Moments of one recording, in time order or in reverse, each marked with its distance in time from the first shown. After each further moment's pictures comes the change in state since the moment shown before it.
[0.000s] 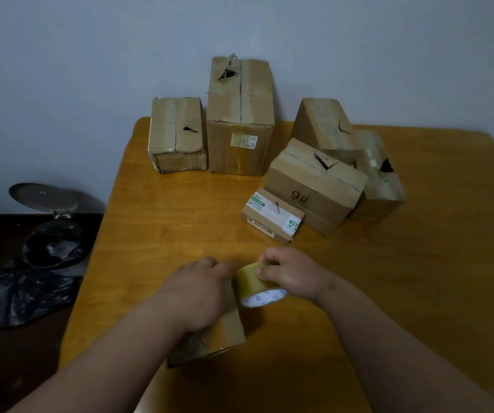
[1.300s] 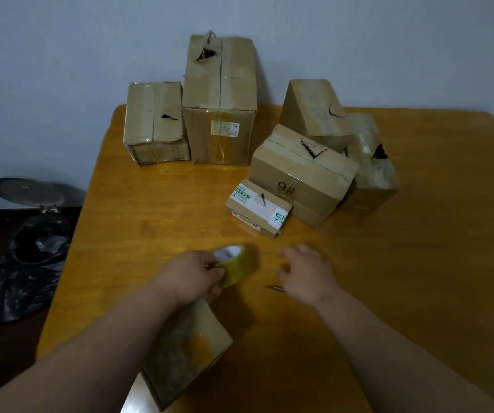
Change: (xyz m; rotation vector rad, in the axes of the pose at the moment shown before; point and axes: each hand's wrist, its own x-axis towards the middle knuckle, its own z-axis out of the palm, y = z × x) left_hand 0.046 0.005 0.011 -0.636 -0.093 -0.239; right_hand 0.021 0.087 -0.013 -0.492 0.250 0.173
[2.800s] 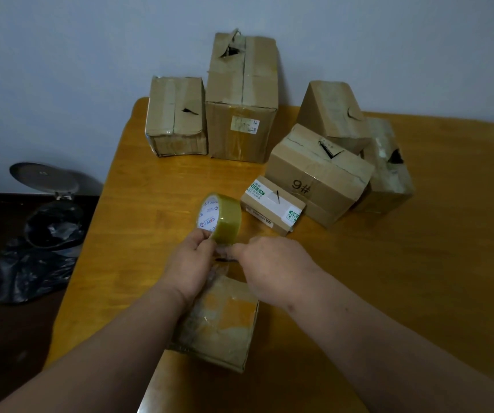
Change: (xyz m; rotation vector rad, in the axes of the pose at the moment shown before) left_hand -0.014 -0.016 0.009 -0.655 0.360 0.051; right_hand -0.045 -0.119 -0.045 -0.507 -0.079 -0.470
